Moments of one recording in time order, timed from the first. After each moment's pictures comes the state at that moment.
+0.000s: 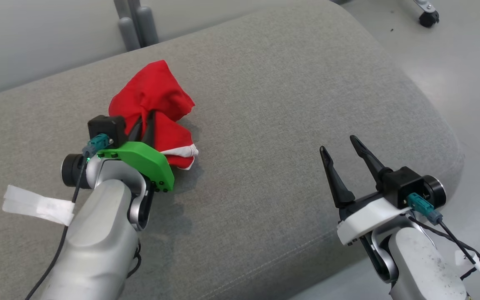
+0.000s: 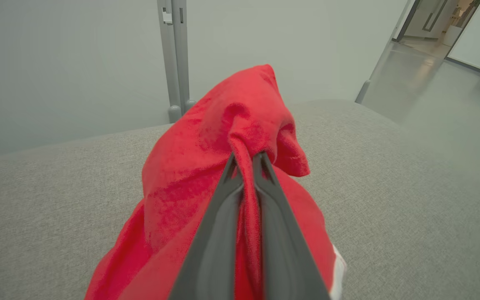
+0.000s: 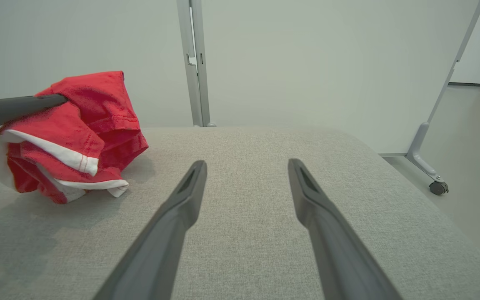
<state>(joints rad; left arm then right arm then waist) -0.64 0.02 -0.43 0.77 -0.50 0.04 -0.22 -0.16 -0.07 0.31 0.21 0.10 0.04 -0.25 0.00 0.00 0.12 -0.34</state>
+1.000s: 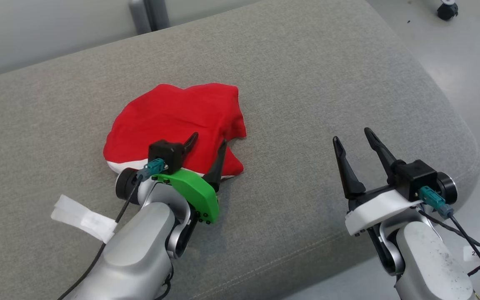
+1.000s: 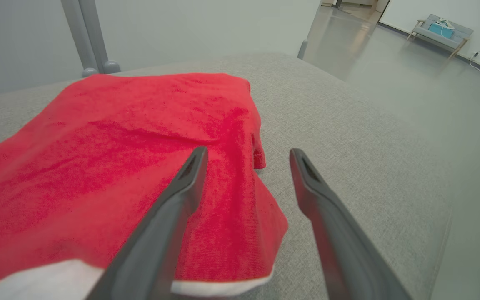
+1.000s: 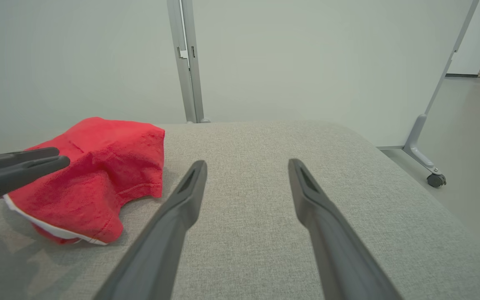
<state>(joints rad) -0.59 0.03 -0.79 0.65 -0.69 0.06 -0.24 -0.18 -0.07 0.26 0.22 0.10 0.02 -0.25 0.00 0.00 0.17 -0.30</state>
